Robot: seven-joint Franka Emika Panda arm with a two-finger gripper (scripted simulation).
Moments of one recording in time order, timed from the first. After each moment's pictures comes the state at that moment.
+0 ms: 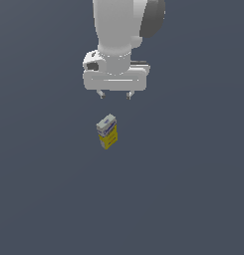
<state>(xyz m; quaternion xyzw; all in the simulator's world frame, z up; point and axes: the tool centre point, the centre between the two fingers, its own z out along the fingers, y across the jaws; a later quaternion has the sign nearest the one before) -0.080 -0.021 0.308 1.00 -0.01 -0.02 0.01</state>
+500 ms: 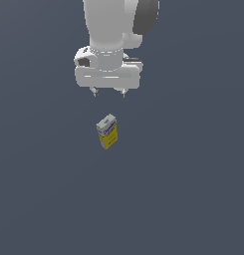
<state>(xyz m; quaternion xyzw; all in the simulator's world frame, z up) -0.081 -0.043 0.317 1.00 -0.01 -0.02 0.01</state>
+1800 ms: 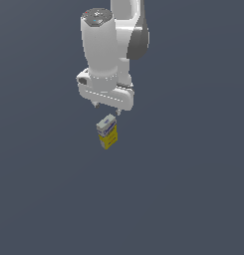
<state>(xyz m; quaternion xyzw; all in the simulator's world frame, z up) -0.073 -0.056 0.251 0.98 -0.20 -0.01 0.01</state>
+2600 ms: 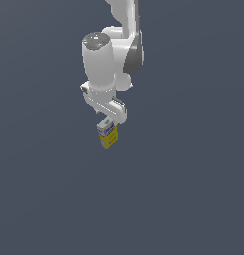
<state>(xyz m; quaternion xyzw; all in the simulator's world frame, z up) -0.074 -0.065 0.204 0.94 -0.33 0.00 0.00</state>
